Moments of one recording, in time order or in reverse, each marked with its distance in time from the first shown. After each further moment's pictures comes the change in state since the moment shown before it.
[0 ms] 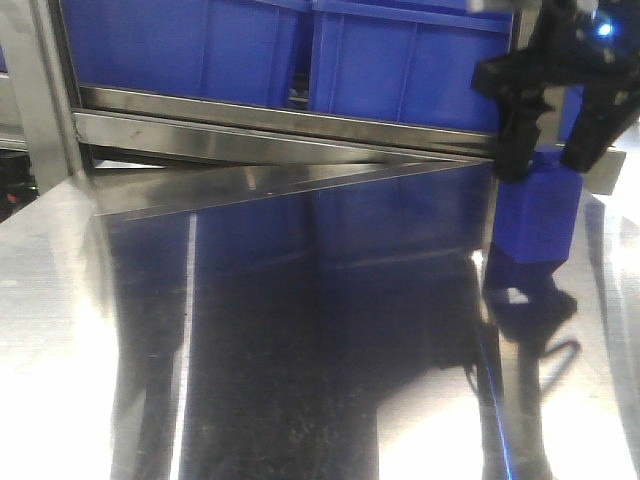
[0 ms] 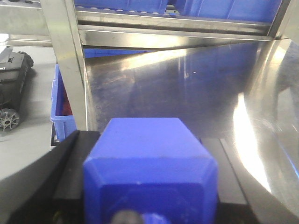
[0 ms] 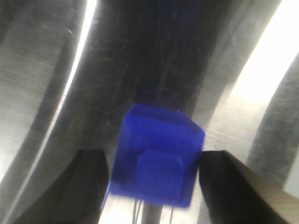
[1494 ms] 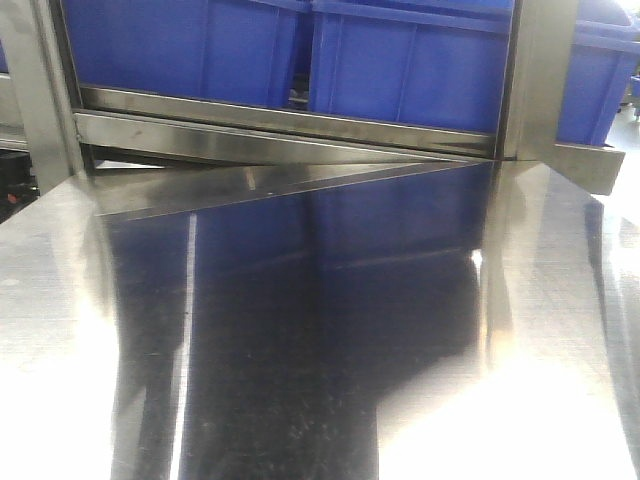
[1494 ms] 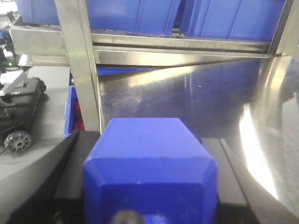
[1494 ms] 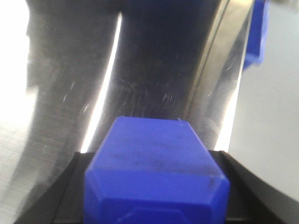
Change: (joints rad) left arm 0.000 -0.250 0.063 0.042 0.069 0.000; right arm -0.001 -1.029 0.682 0.008 -0.203 0.039
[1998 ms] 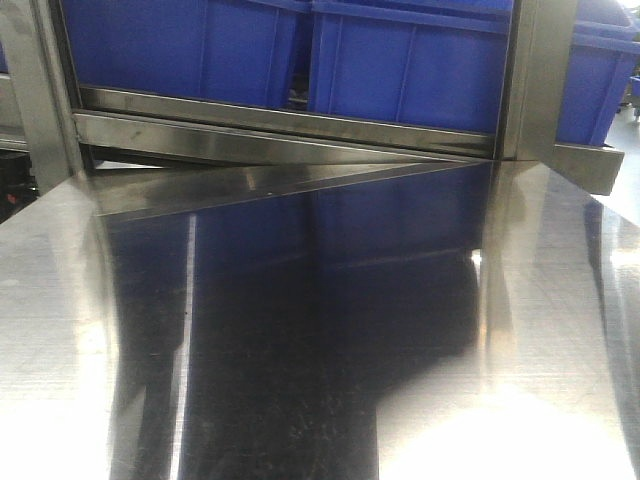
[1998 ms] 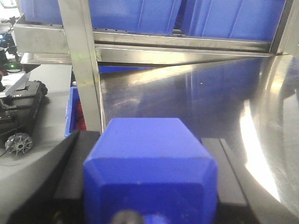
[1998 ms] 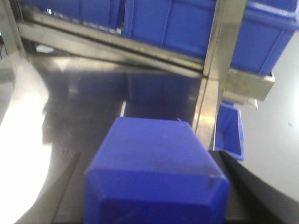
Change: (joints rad) left arm 0.000 -0.067 0.048 0.008 0.007 0.000; right arm 0.000 -0.630 0.237 -0.007 -0.101 0.000
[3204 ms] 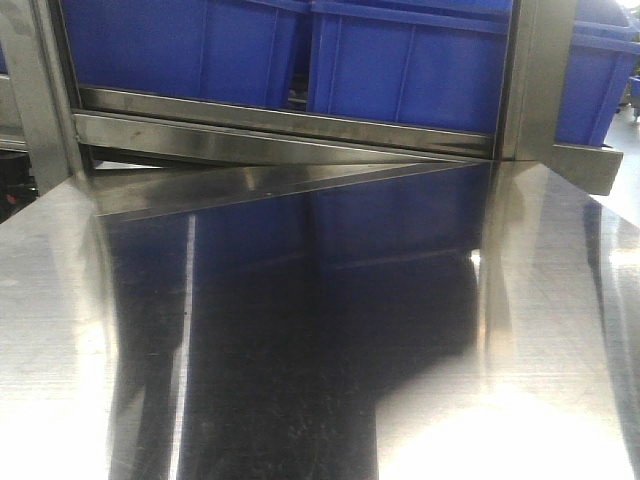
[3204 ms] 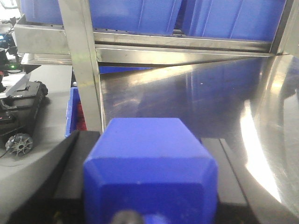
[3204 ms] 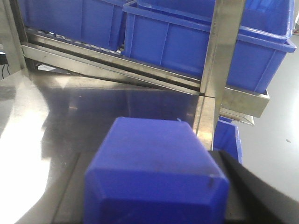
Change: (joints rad) left arm 0.000 0.000 0.000 0.002 0.000 0.000; right arm 0.000 -0.018 0.000 -0.002 -0.027 0.002
